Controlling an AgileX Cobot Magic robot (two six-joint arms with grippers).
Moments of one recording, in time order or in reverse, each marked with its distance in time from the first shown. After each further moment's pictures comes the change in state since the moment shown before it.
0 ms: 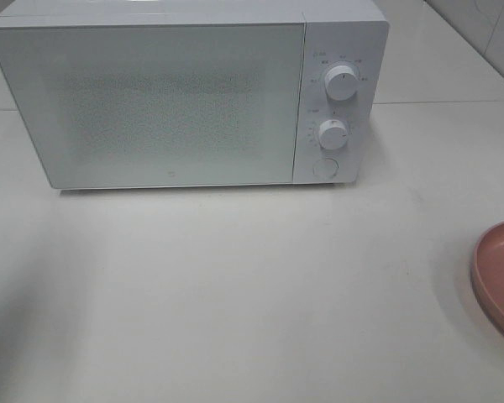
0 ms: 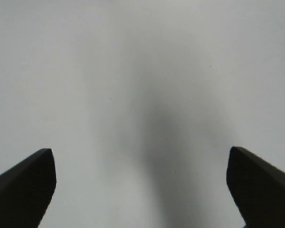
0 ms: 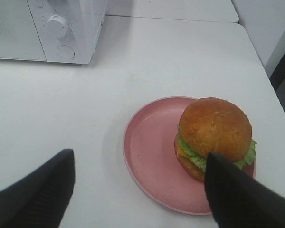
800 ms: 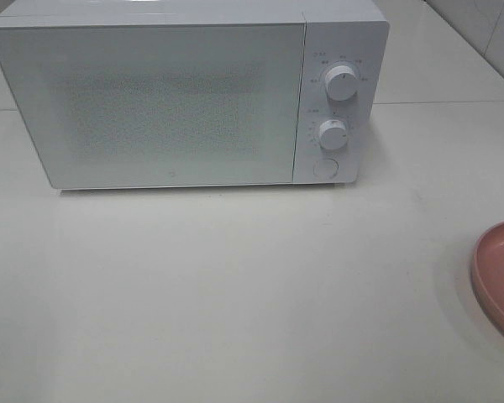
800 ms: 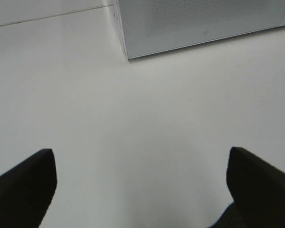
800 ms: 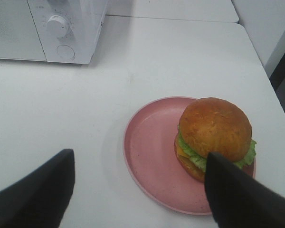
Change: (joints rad) left arm 0.000 -0.953 0.138 -0.006 0.307 -0.018; right arm 0.000 0.000 0.000 0.000 0.000 0.000
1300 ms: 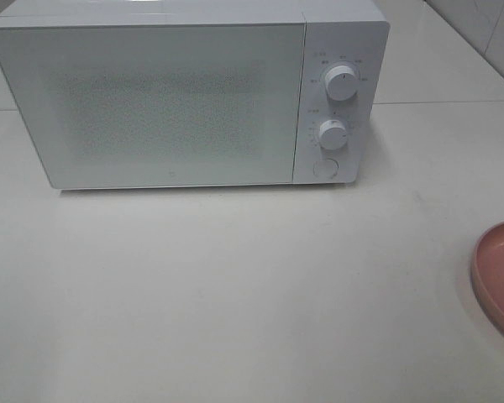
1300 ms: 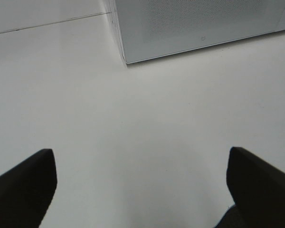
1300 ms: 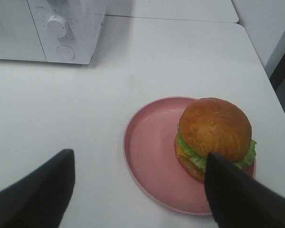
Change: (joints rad) left arm 0.003 -0.031 0.020 -0.005 -0.012 0.005; right arm 0.000 0.000 0.000 0.000 0.000 0.000
